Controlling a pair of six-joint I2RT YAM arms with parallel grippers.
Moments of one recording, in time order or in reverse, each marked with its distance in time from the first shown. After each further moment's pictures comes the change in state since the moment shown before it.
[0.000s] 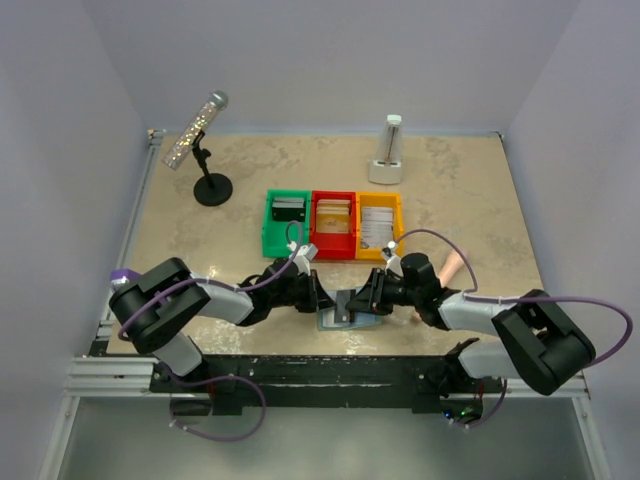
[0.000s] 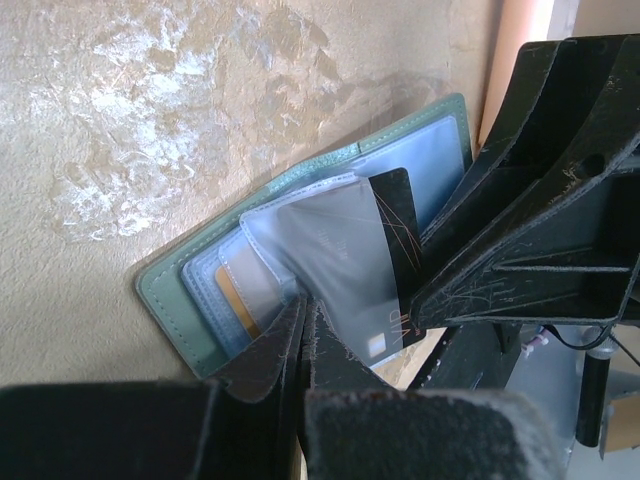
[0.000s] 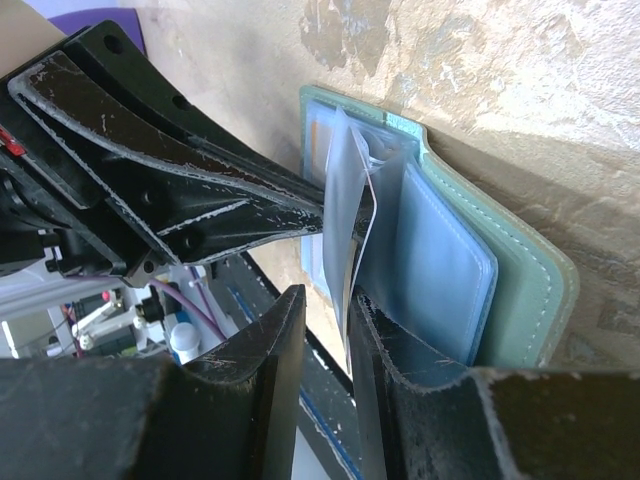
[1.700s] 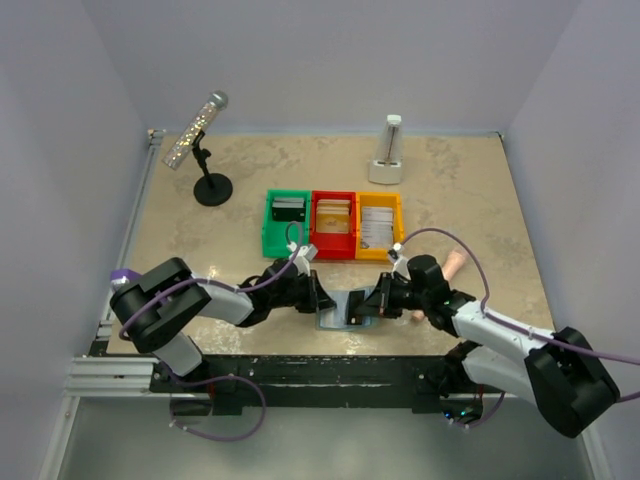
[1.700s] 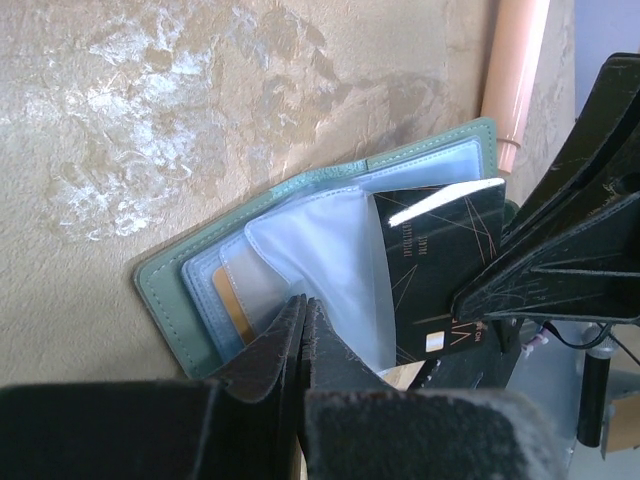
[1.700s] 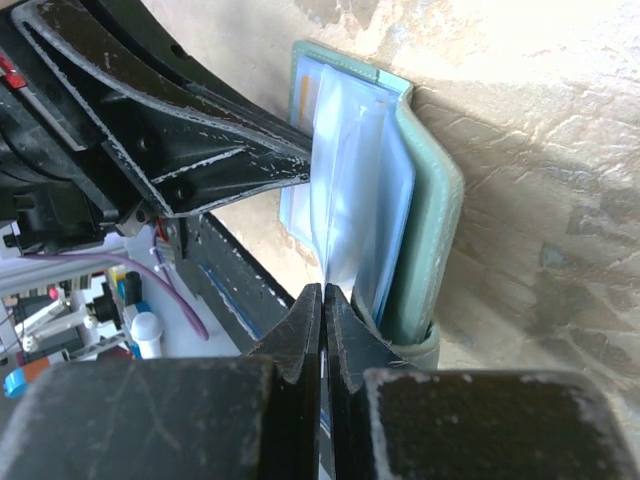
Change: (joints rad) left arm -0.002 0.005 -0.008 0.026 -0.001 0.000; right arm -0.001 -0.247 0.014 -0.316 0.045 -0.117
